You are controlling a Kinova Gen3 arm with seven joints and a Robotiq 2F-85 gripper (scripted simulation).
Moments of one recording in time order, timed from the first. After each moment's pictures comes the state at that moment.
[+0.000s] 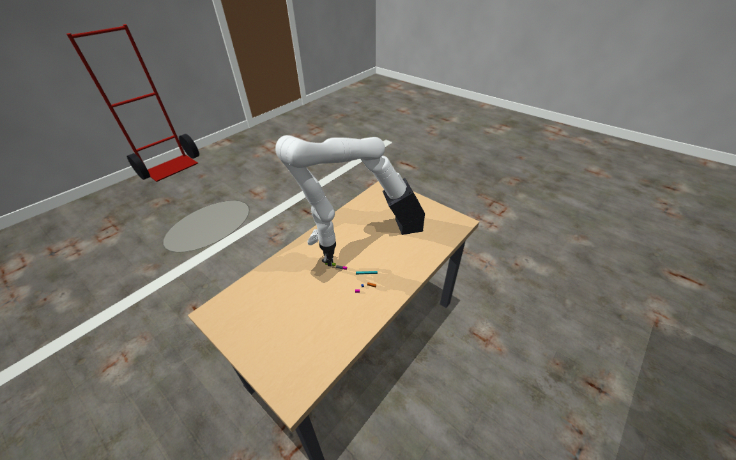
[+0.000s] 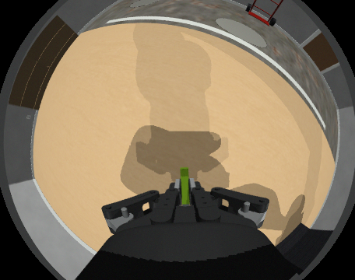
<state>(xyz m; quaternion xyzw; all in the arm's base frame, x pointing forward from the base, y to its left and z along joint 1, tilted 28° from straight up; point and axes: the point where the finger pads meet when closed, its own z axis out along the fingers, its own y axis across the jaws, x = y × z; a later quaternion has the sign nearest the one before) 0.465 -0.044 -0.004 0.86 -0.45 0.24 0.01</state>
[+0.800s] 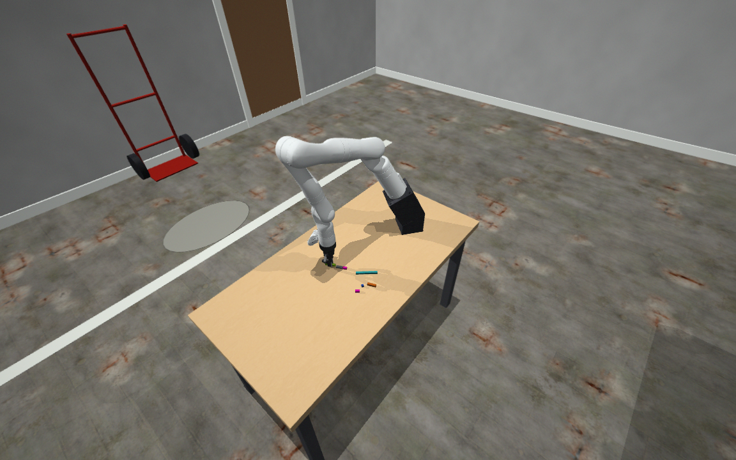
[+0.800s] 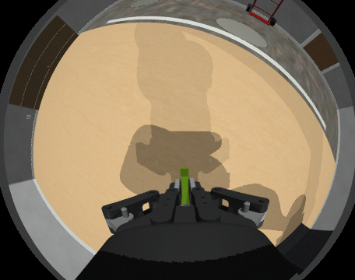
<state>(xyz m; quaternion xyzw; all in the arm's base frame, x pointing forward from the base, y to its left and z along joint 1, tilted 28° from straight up) 0.466 -0.044 -0.006 0.86 -0.45 0.24 0.01</state>
